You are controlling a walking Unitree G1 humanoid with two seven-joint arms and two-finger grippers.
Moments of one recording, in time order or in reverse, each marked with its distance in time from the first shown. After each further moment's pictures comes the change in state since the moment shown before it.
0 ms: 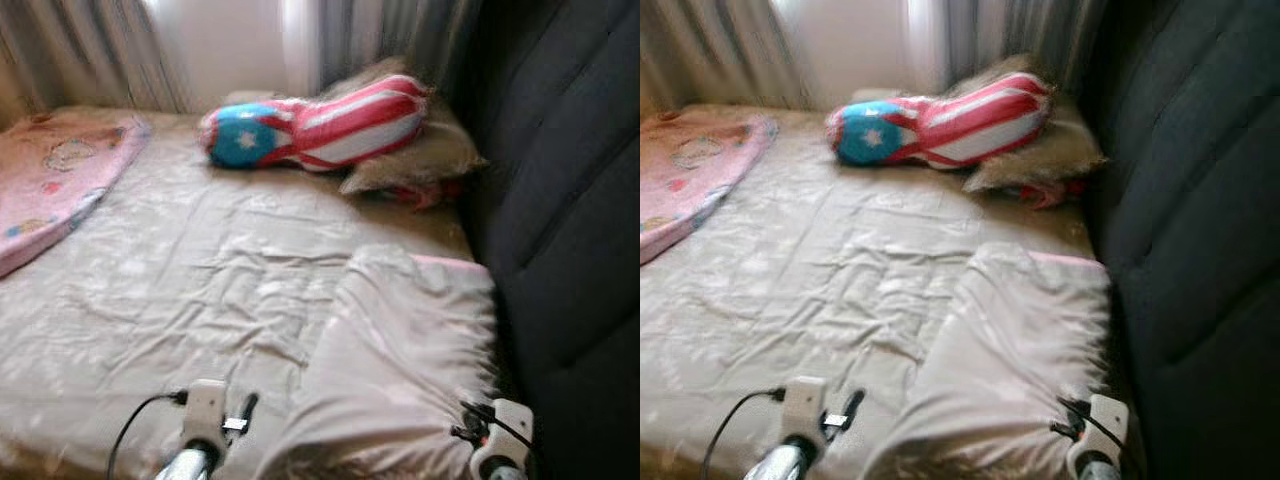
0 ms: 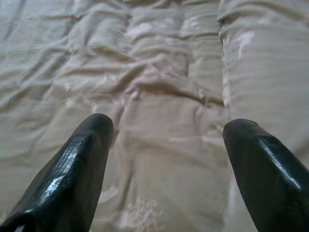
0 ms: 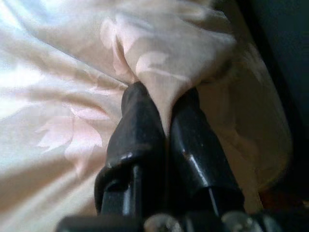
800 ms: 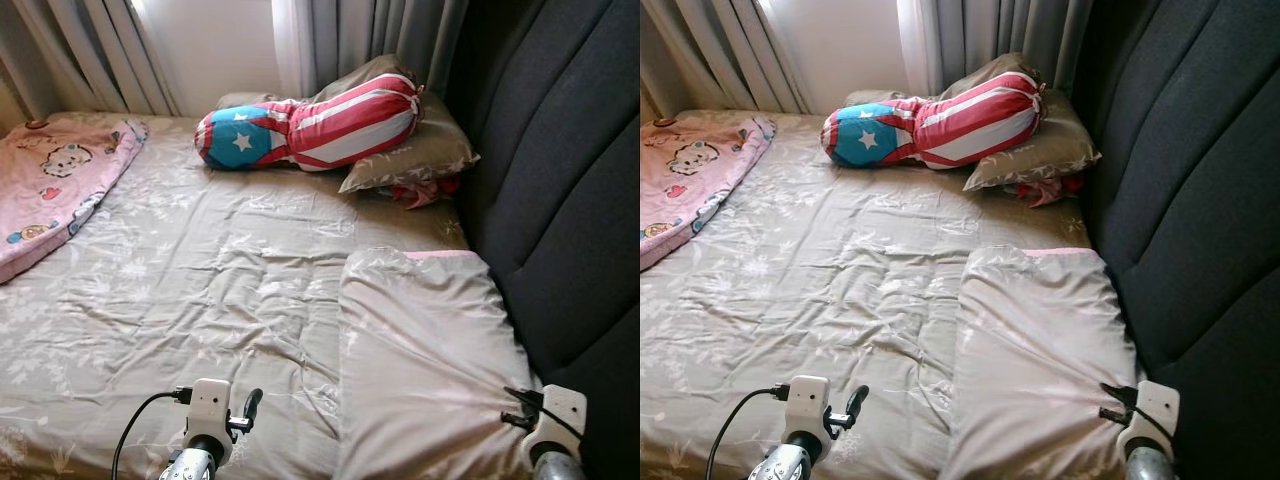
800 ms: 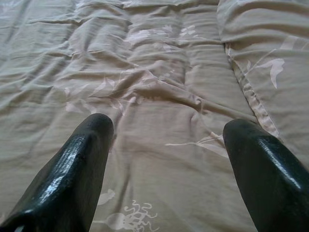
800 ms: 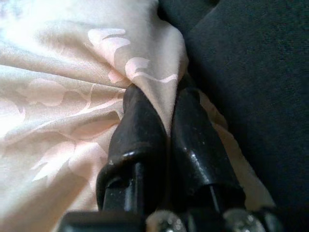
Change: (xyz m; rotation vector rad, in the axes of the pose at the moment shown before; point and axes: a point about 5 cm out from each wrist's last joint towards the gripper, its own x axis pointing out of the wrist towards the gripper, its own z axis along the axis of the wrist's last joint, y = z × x) left arm 0.001 -0.002 0.002 0.000 -0.012 -0.006; right arm 0.005 -0.049 0.044 -0.098 -0.094 -0.224
